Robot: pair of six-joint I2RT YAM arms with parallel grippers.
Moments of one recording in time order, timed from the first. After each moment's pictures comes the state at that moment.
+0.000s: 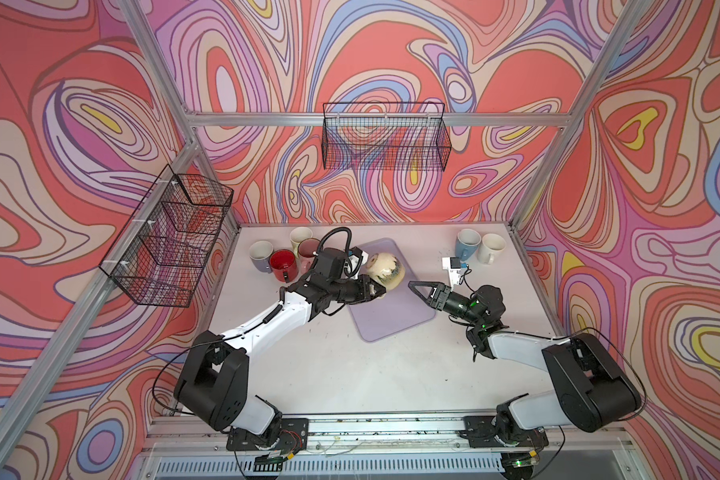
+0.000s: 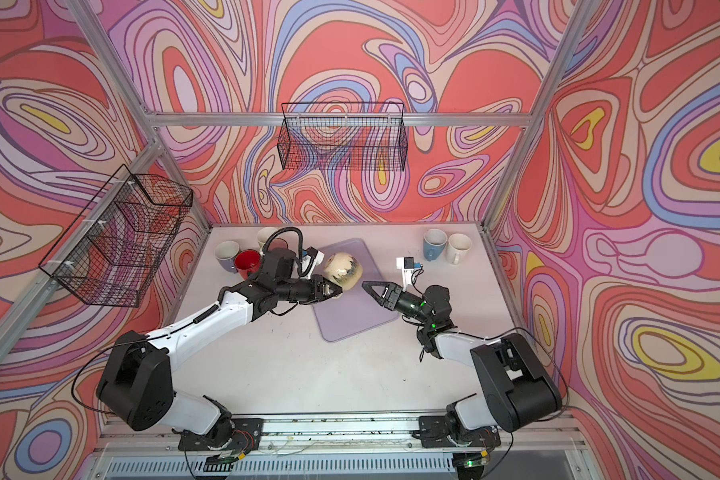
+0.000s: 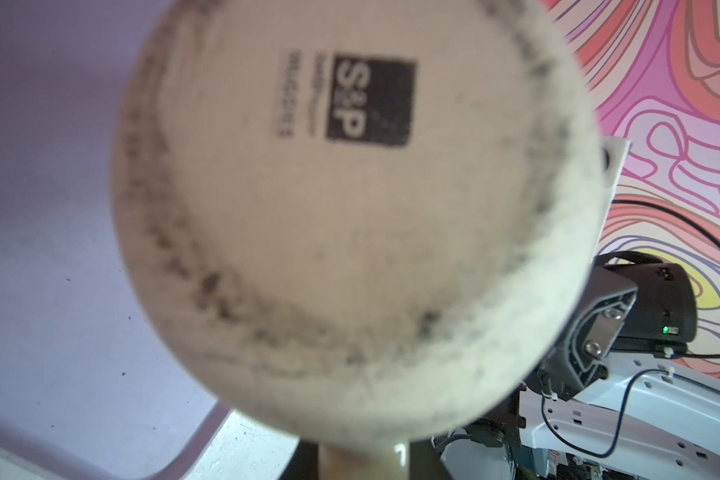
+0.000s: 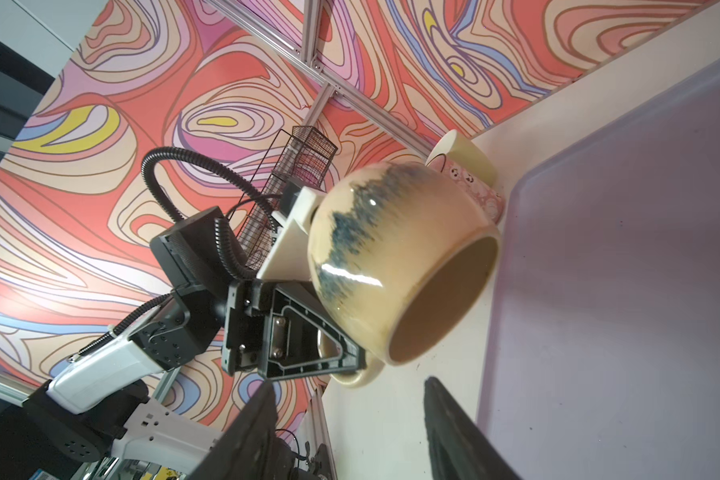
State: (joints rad) left arm -0.52 1.49 1.03 -0.16 0.62 -0.71; right arm 0.32 1.45 0.47 1.12 -0.77 1.09
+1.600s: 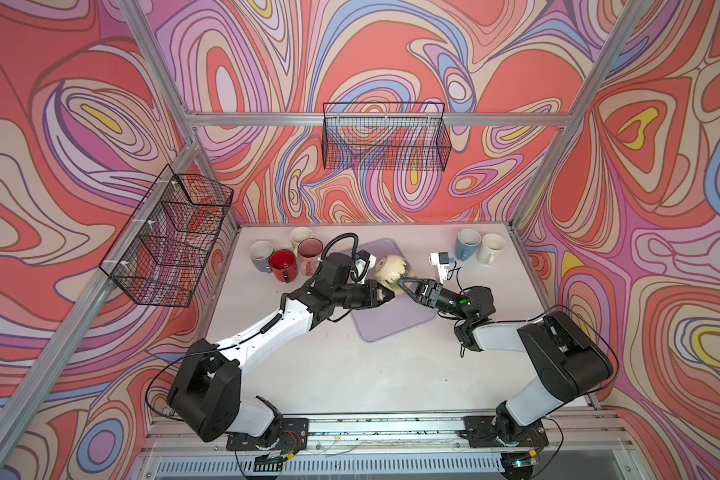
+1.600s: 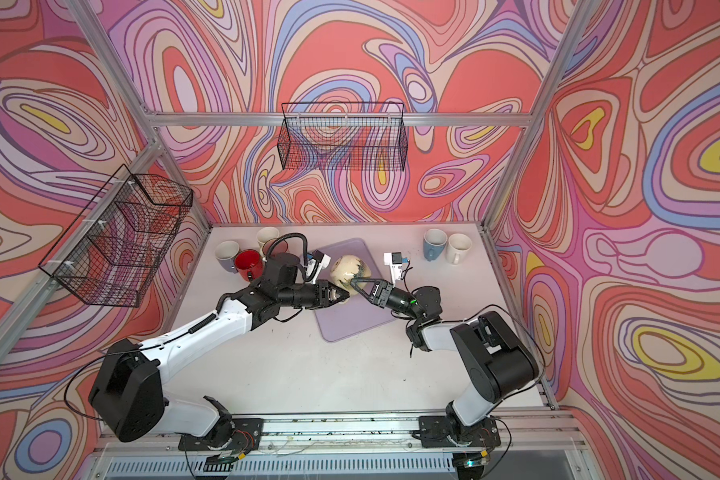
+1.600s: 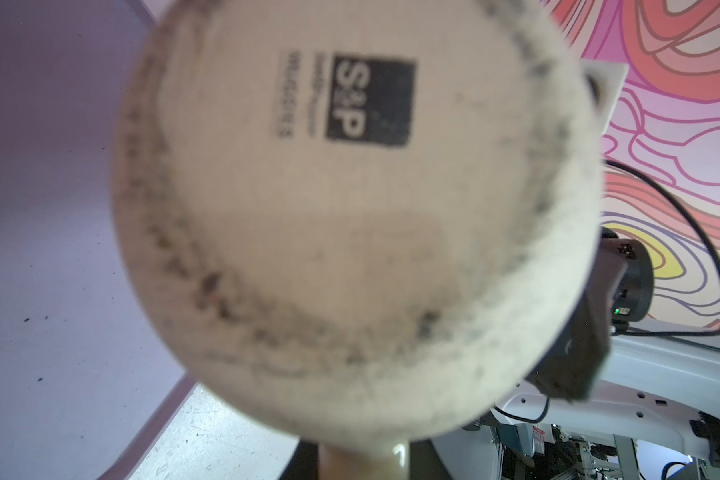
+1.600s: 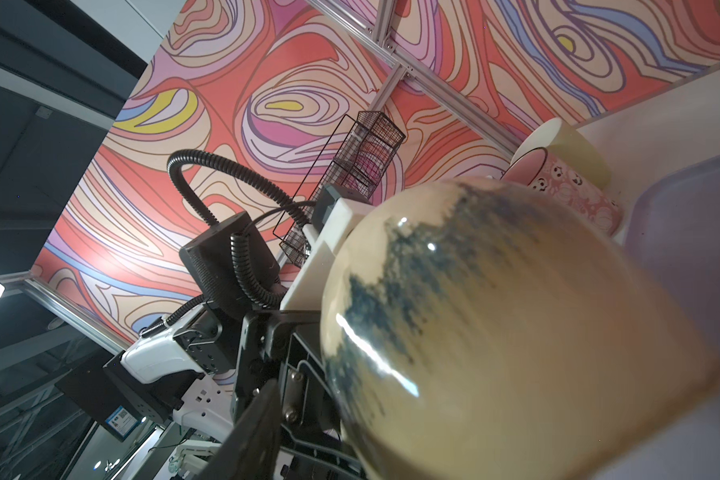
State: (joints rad) left arm -0.60 1.44 1.00 -0.10 0.60 -0.76; right arm 0.40 1.62 0.54 1.43 -0.81 1.23
